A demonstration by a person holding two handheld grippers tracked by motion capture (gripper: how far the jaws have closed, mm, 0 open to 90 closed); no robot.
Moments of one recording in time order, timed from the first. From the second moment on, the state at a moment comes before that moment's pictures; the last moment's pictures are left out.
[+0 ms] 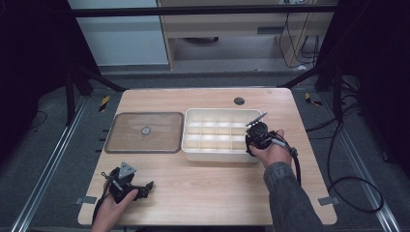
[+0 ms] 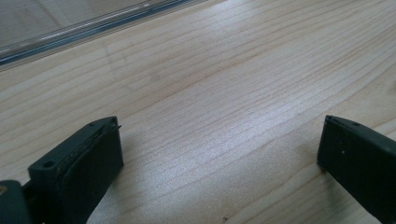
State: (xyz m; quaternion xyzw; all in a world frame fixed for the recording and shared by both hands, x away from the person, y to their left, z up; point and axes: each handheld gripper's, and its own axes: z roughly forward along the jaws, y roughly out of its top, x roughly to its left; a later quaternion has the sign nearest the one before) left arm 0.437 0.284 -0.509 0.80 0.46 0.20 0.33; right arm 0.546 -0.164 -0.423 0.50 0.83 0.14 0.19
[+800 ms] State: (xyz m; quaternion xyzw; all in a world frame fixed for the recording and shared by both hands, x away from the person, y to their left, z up) left arm 0.437 0.283 -0.509 0.80 0.46 0.20 0.33; right arm 0.550 -0.169 -0.422 0.51 0.83 0.15 0.17
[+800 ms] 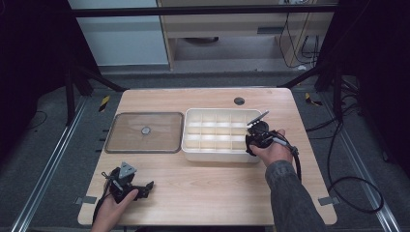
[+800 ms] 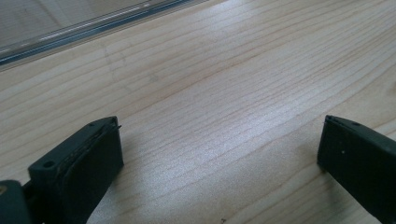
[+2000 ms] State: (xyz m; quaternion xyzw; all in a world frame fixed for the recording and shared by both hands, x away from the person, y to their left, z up) left arm 0.436 0.283 -0.509 0.80 0.46 0.20 0.33; right arm 0.524 -0.225 -0.326 0.52 0.79 0.27 0.20
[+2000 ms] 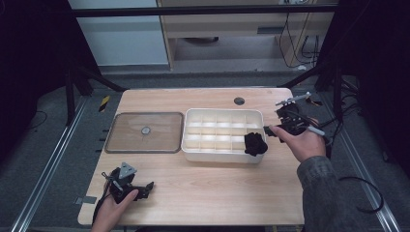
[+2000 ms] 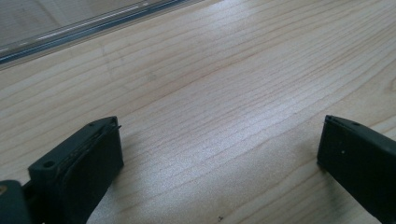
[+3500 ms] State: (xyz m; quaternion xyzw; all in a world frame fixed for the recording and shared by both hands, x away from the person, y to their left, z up) left arm 0.436 0.283 -0.509 0.80 0.46 0.20 0.33; right arm 0.551 -0.173 -0.355 0.51 0.81 0.25 0.15
